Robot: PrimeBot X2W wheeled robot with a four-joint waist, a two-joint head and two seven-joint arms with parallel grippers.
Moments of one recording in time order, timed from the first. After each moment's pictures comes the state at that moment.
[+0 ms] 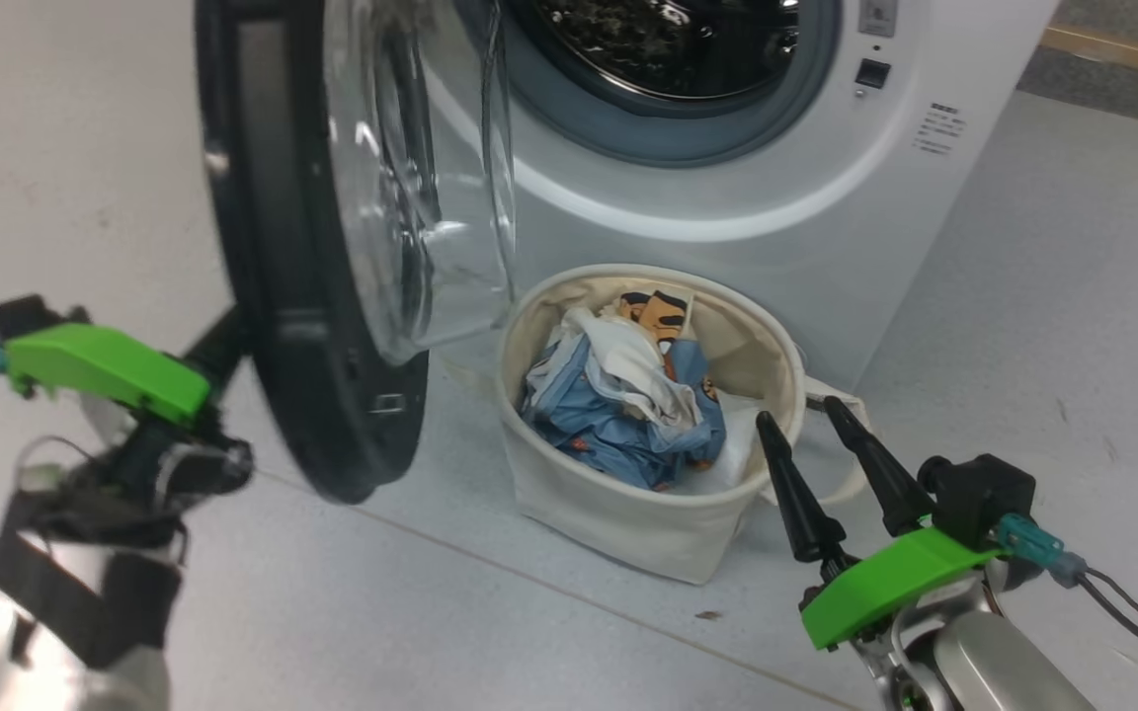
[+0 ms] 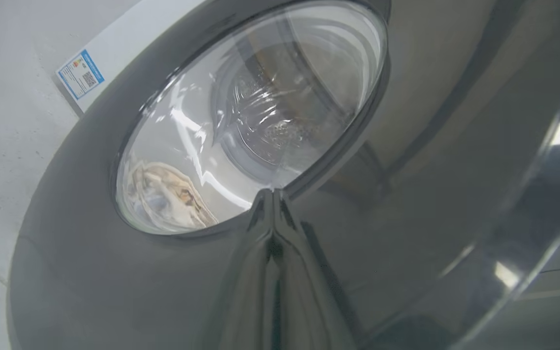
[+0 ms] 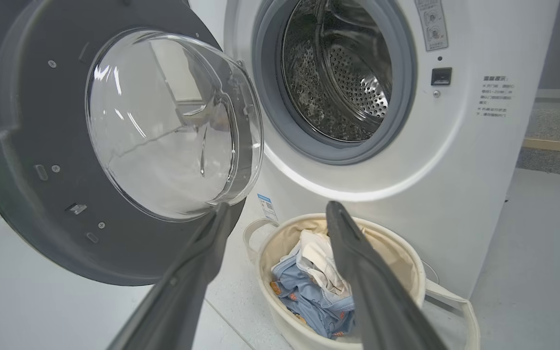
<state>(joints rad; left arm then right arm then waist) -0.67 0.17 0.03 0.60 -1.30 -0.11 0.48 -0.24 -0.22 0.43 0.17 0.48 0.12 -0.18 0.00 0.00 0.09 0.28</state>
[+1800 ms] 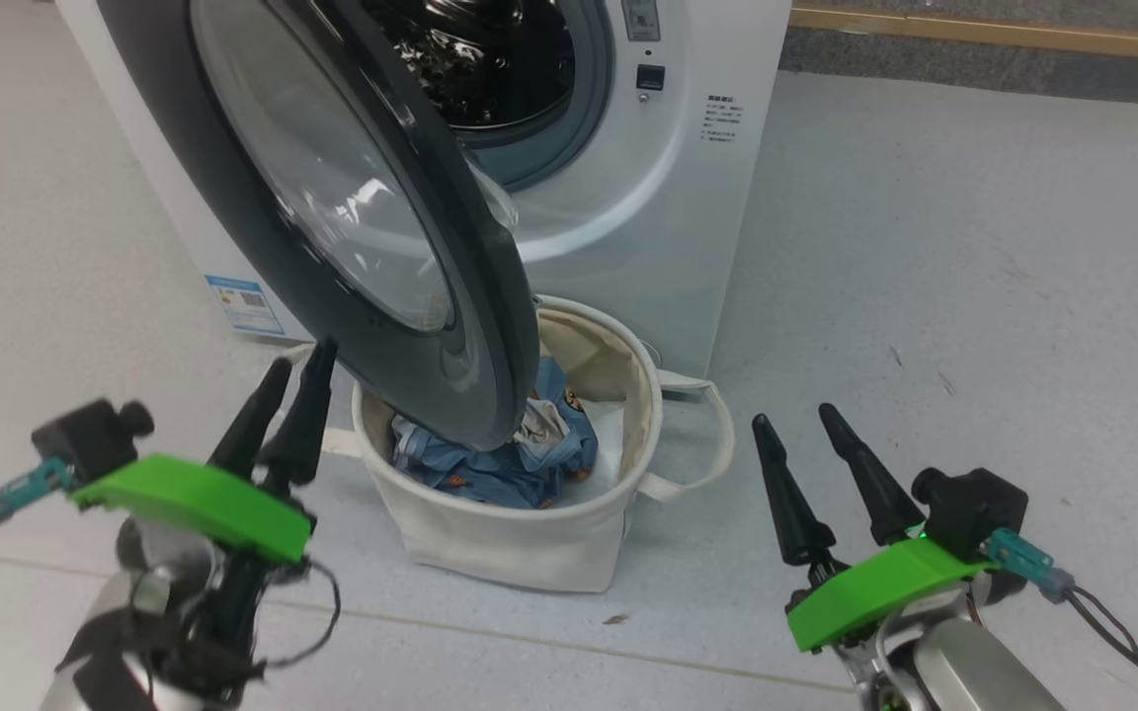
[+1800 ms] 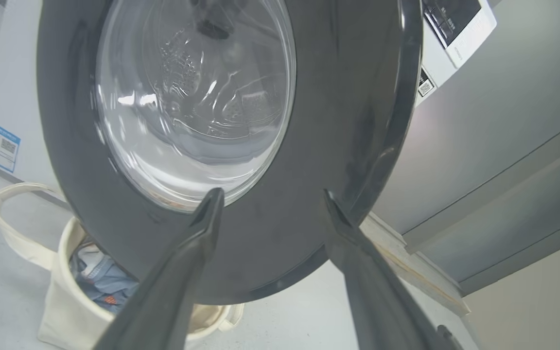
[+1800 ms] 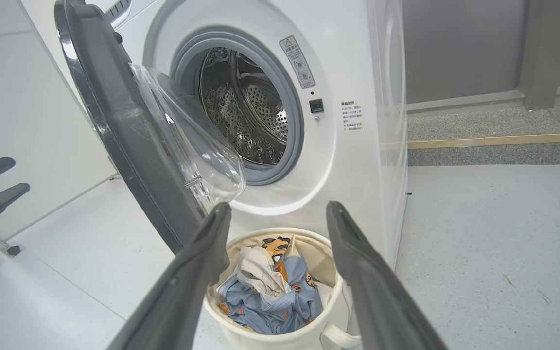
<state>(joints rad) -0.40 0.20 -0.18 0.28 -1.02 -0.10 0.09 -0.24 -0.17 0.42 0.24 0.50 0.12 -0.25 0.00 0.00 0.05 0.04</state>
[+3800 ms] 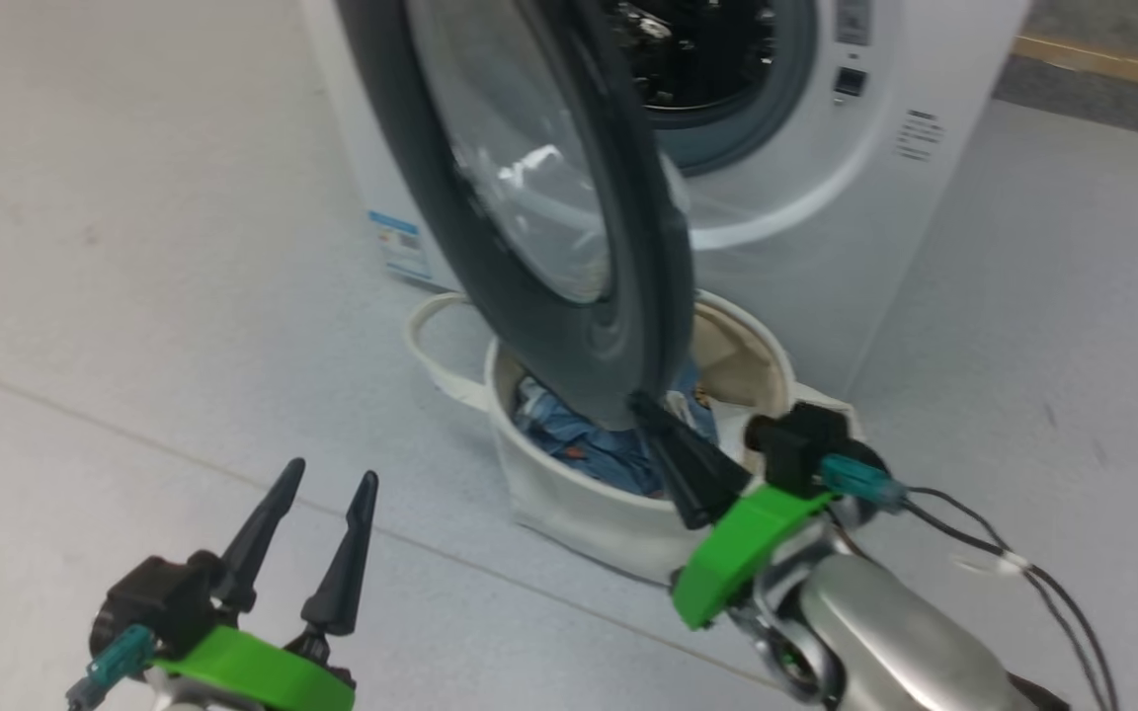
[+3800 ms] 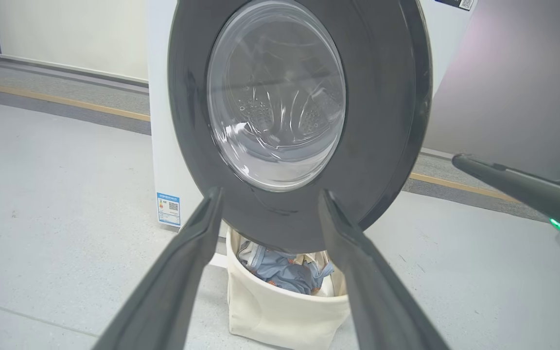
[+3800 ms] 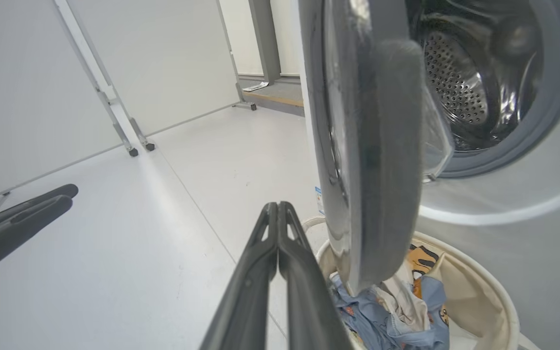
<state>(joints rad) -0.18 0.35 -0.36 0.16 -0.52 -0.05 -0.25 -0.46 -0.18 0.70 0.30 0.53 0.12 -0.14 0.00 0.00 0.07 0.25</state>
